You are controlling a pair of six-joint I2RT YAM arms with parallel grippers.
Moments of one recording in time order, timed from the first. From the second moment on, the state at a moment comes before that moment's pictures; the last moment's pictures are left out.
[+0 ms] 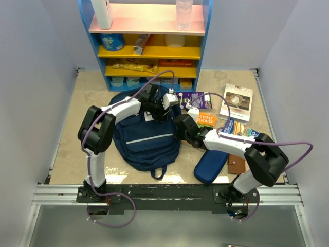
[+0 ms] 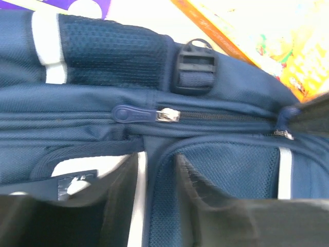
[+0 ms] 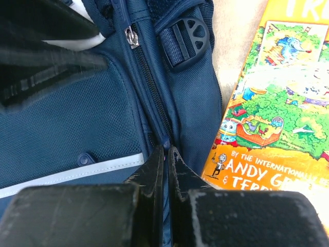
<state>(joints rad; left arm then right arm) -0.50 2.00 1.43 -0.39 0.55 0.54 0.82 1.53 0.85 -0.13 0.41 0.86</state>
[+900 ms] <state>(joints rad) -0.47 1.90 1.25 -0.22 0.39 0.36 0.87 1.37 0.85 -0.31 0.40 0.51</state>
